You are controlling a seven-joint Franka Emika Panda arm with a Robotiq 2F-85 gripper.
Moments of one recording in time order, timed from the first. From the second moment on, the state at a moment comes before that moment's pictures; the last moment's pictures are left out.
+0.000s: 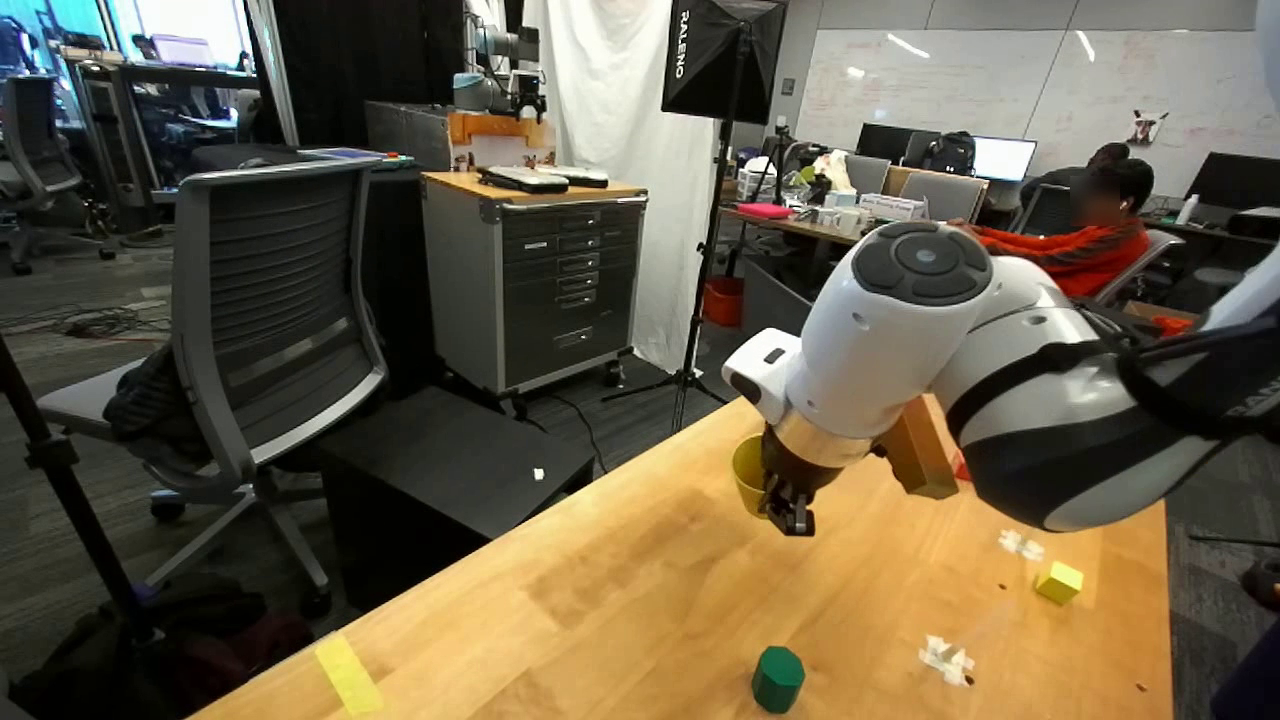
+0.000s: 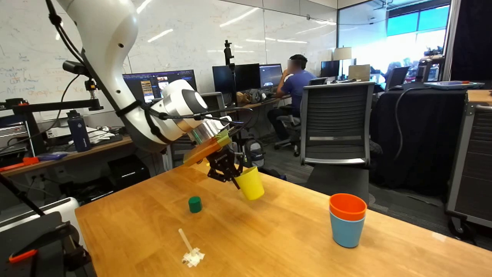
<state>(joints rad) 0.32 0.65 -0.30 -2.06 -0.93 2.91 0.11</state>
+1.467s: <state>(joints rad) 0.21 0.43 -0.47 -2.16 -0.94 2.97 0.12</state>
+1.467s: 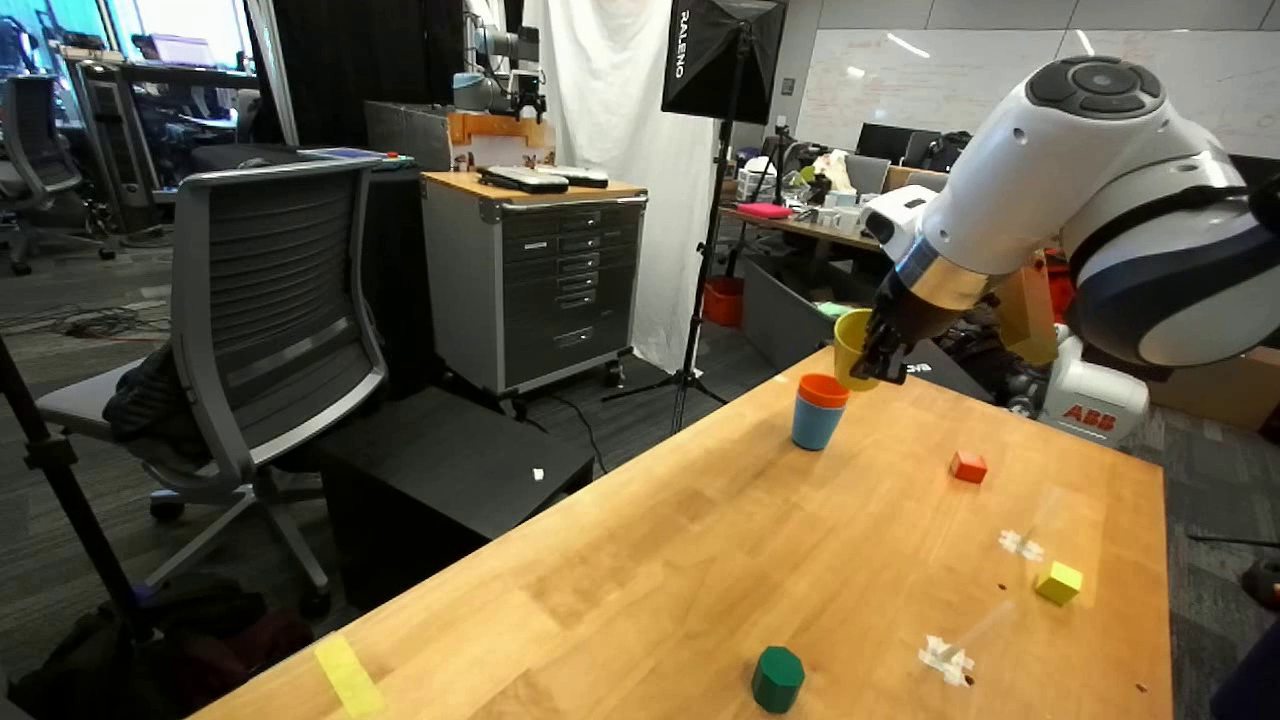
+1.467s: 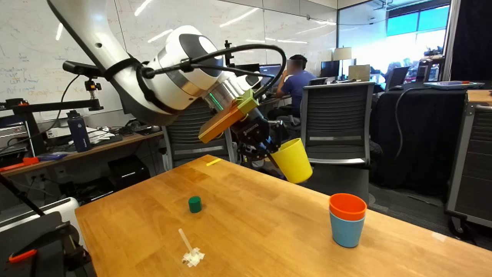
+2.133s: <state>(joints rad) 0.05 0.51 -0.38 -2.00 -0.76 2.89 -0.02</state>
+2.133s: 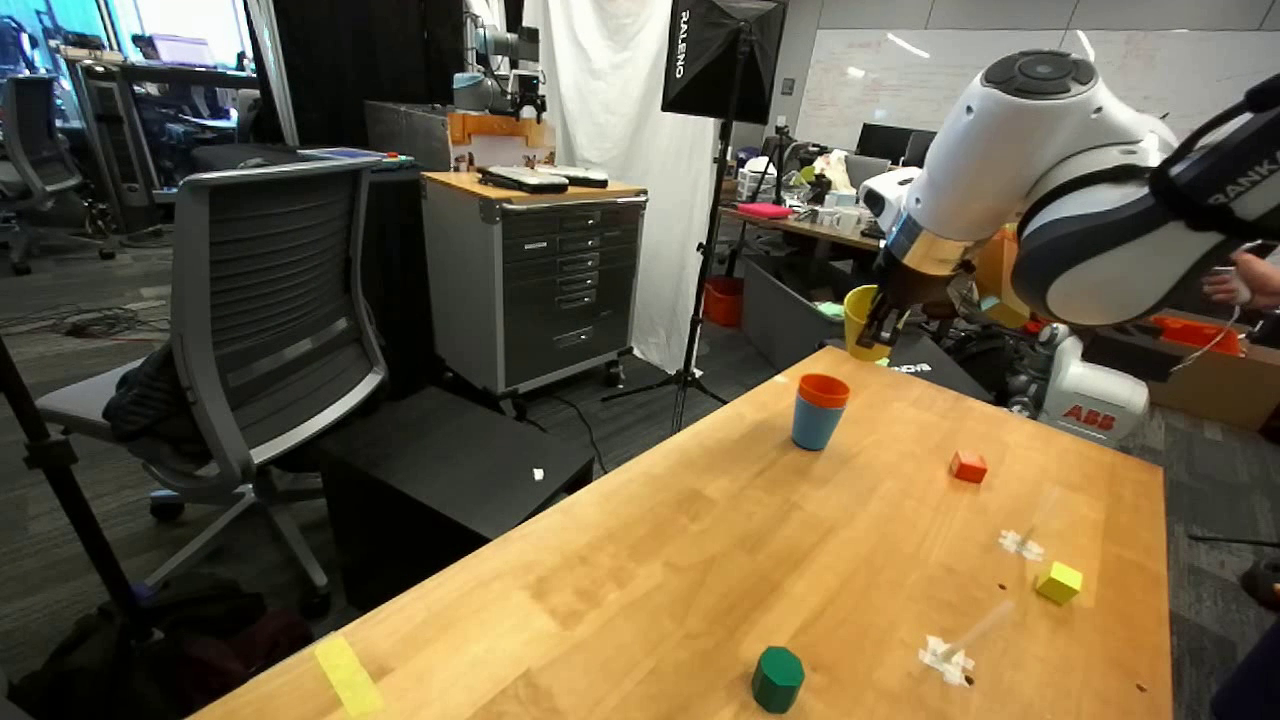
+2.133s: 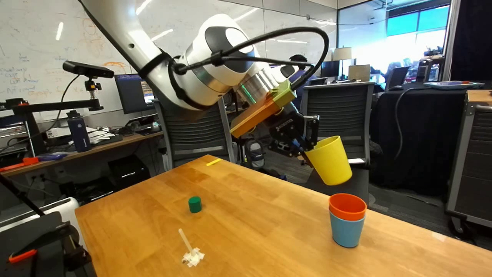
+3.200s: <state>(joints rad) -0.06 0.77 -0.23 -1.66 -0.63 2.74 -0.14</state>
